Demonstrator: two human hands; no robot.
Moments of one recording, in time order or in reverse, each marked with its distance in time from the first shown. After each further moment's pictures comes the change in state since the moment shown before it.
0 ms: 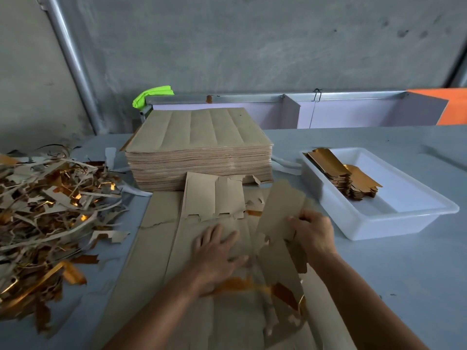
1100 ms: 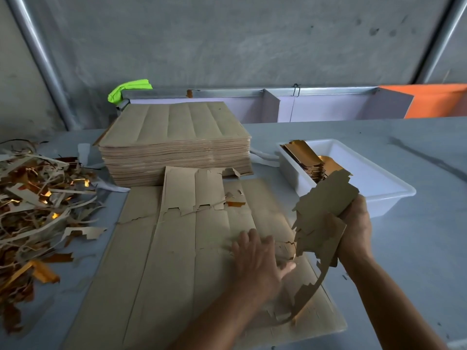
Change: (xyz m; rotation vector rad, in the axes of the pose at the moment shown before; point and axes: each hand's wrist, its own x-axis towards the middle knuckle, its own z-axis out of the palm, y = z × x) left_hand -0.034 0.138 0.012 0.023 0.233 0.059; right_hand -0.014 0.012 -0.079 0.483 0.293 -0.012
